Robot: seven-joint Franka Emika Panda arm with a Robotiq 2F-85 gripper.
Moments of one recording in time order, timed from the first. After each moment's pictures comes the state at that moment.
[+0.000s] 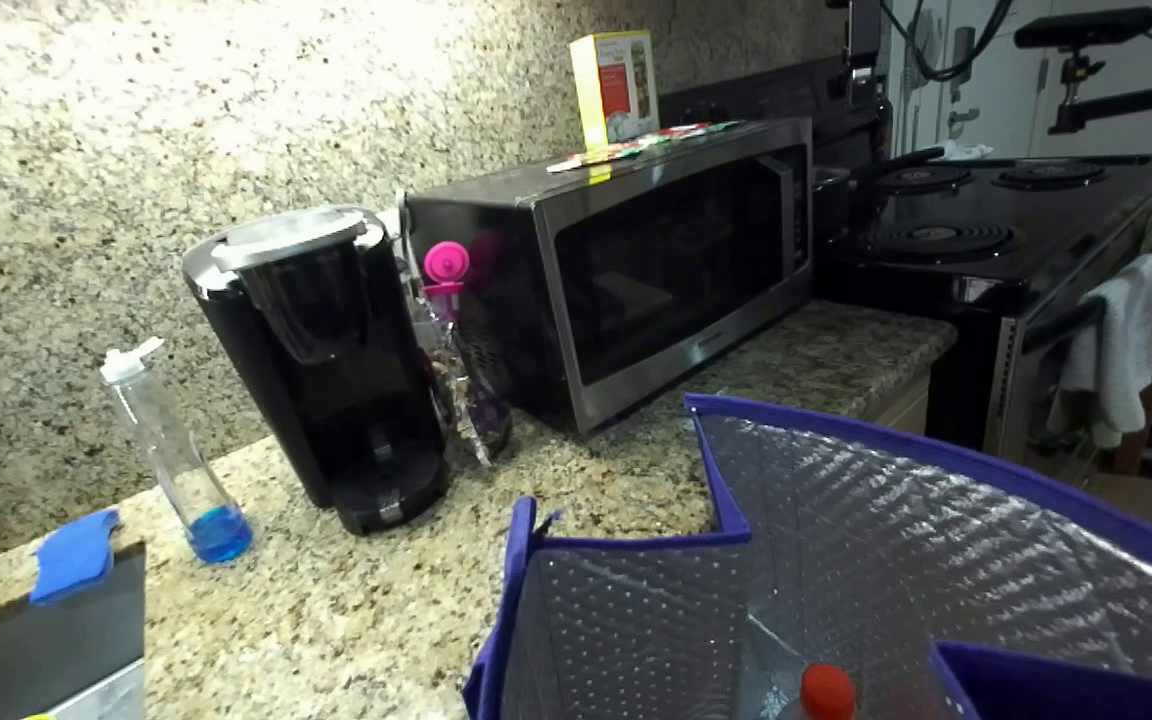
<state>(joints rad) -0.08 0.03 -0.30 -1.74 0.13 1.70 -0.69</state>
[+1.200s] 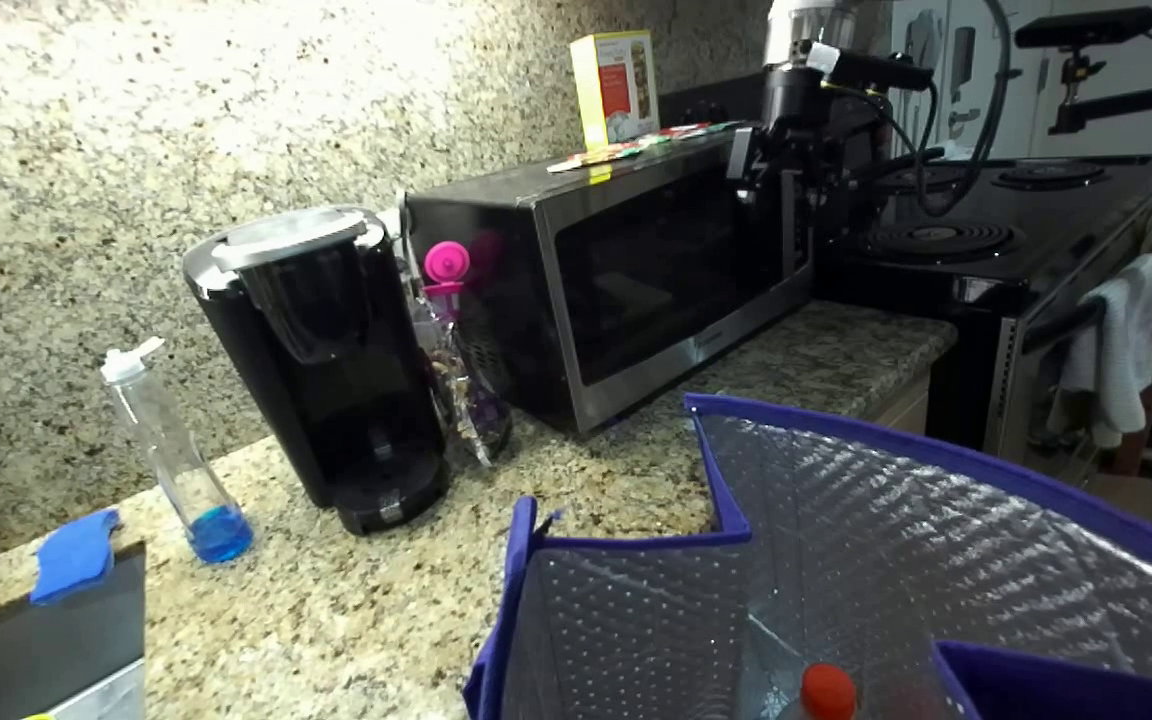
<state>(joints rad) -0.10 0.09 -0.14 -1.97 0.32 2.08 0.09</state>
